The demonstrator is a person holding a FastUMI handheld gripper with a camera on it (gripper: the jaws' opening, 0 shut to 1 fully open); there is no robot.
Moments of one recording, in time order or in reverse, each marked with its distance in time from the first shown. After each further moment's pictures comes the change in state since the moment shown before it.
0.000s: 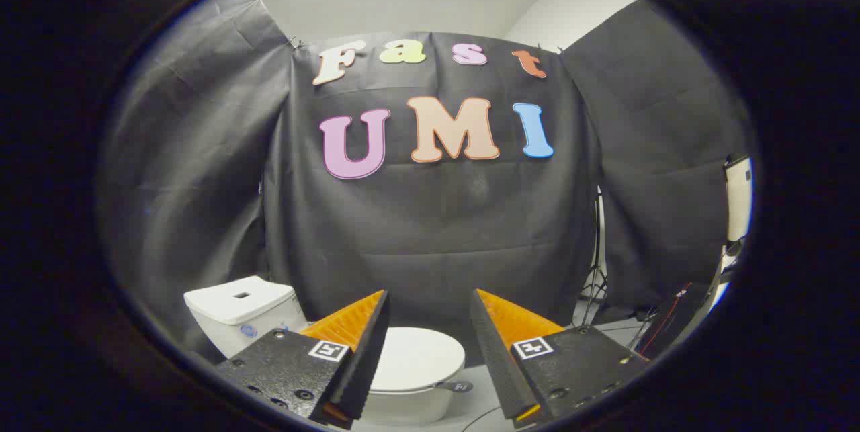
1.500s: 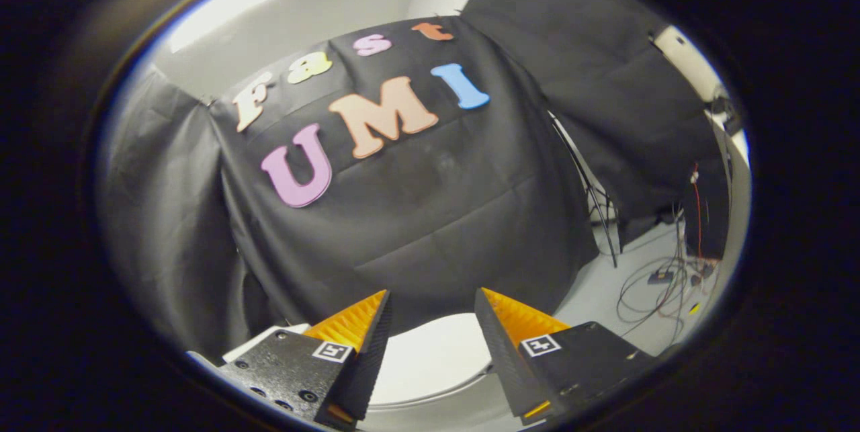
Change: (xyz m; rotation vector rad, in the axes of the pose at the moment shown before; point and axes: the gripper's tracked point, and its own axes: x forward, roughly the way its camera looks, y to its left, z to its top) arm 0.045 -0.023 -0.070 0.528 0.039 -0.033
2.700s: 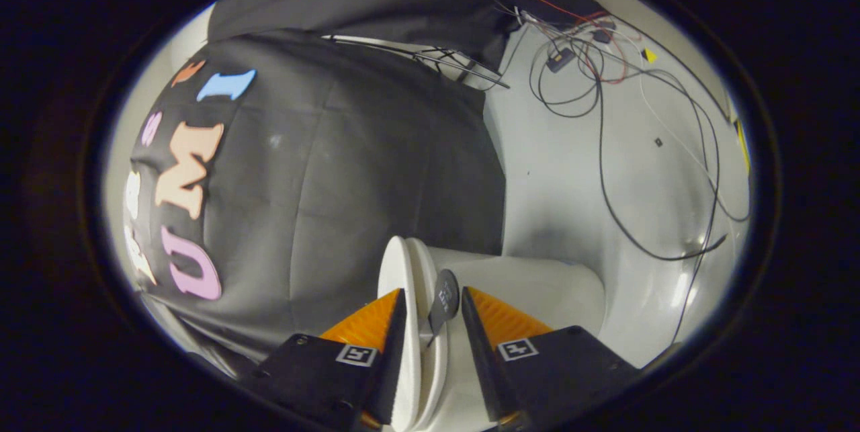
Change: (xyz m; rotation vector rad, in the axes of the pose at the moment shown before) arm 0.111 -0.139 -0.167 0.889 0.216 -0.187
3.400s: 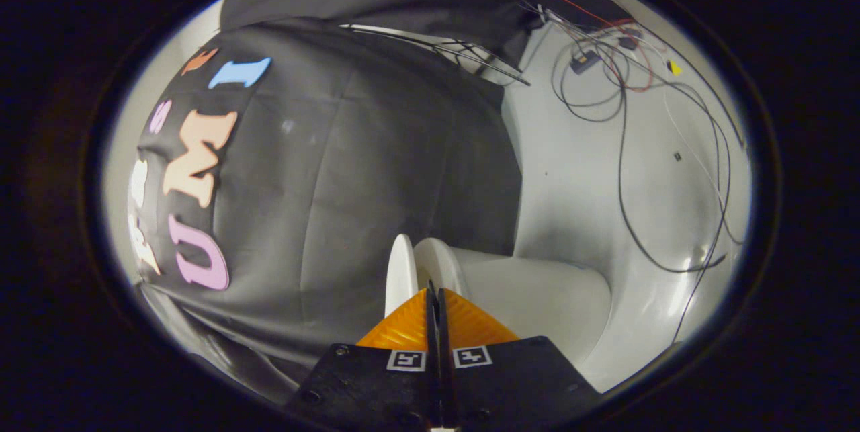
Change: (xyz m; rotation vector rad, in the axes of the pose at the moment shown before) arm -0.010 0.037 0.000 -0.198 0.049 0.009
